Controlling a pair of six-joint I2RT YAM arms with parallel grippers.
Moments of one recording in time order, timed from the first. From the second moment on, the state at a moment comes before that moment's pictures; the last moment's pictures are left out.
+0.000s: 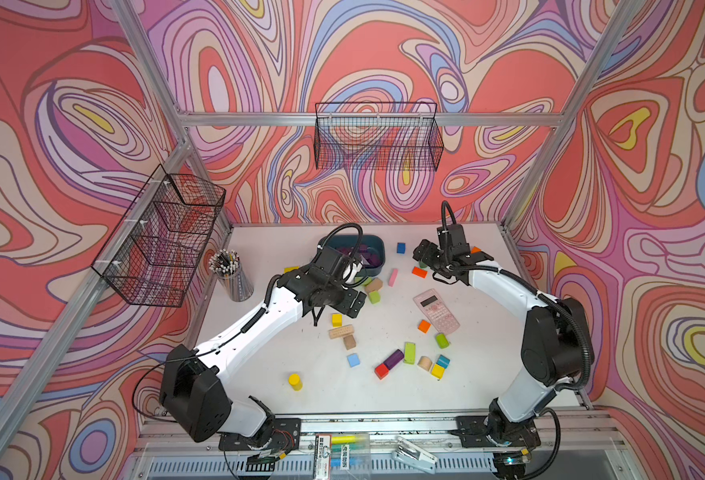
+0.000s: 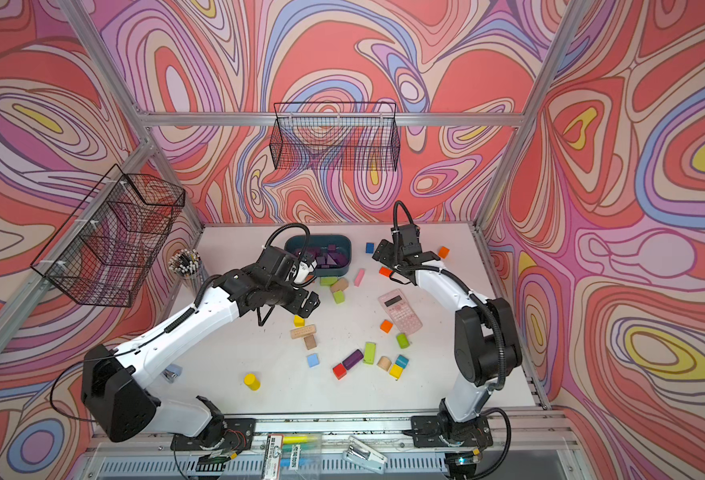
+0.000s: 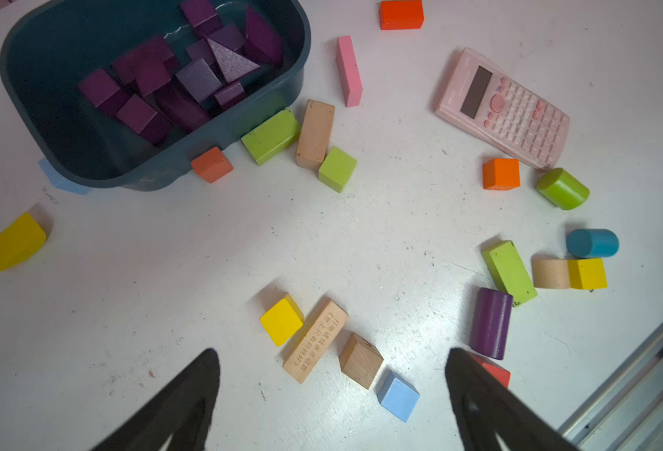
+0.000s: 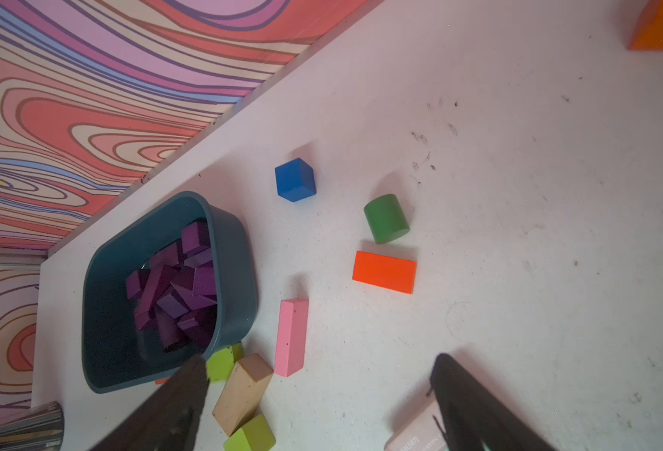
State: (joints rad) left arm -0.63 1.42 1.24 -0.77 0.06 -0.07; right arm 0.27 1.72 1.29 -0.32 0.03 0.70
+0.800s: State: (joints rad) left arm -0.85 1.59 1.26 -0.85 0.10 -0.01; right arm 0.16 1.69 1.17 -0.15 -0.11 0.86
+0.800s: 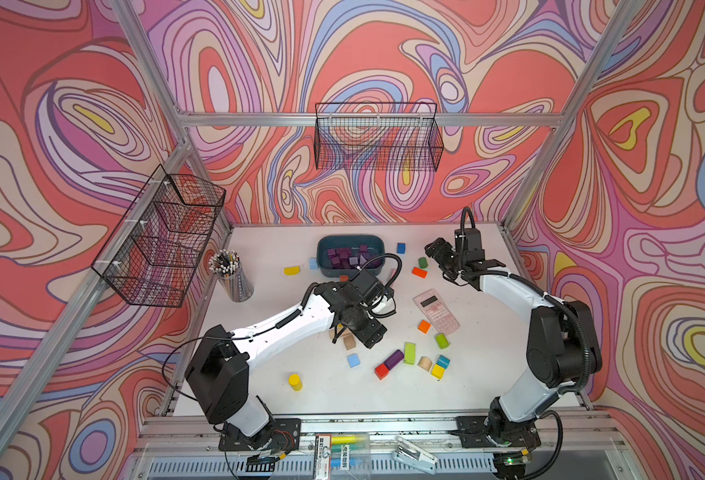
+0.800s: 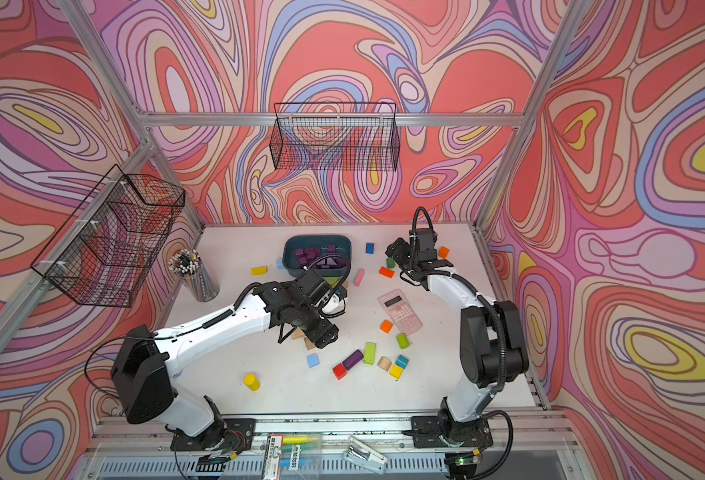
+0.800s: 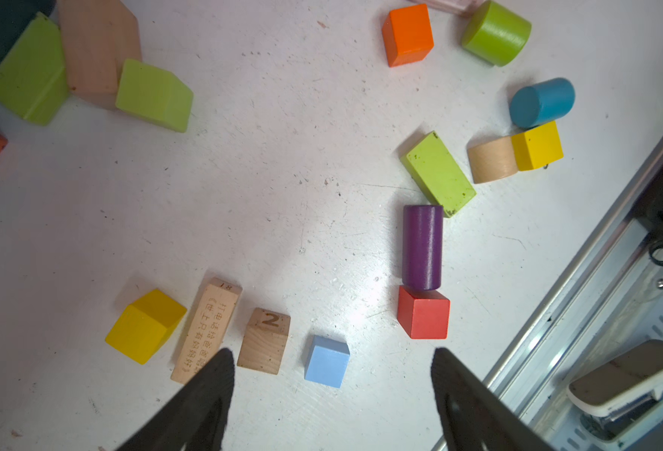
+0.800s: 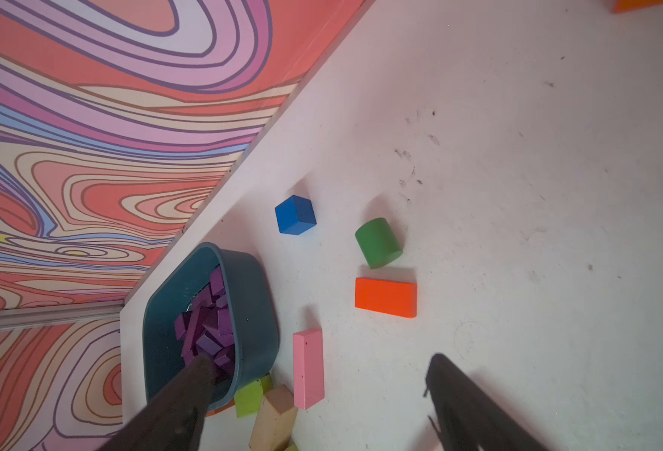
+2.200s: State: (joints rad) left arm -1.07 1.93 1.45 -0.87 0.02 -0.05; right arm 0.11 1.69 1.12 -0.16 -0.12 0.90
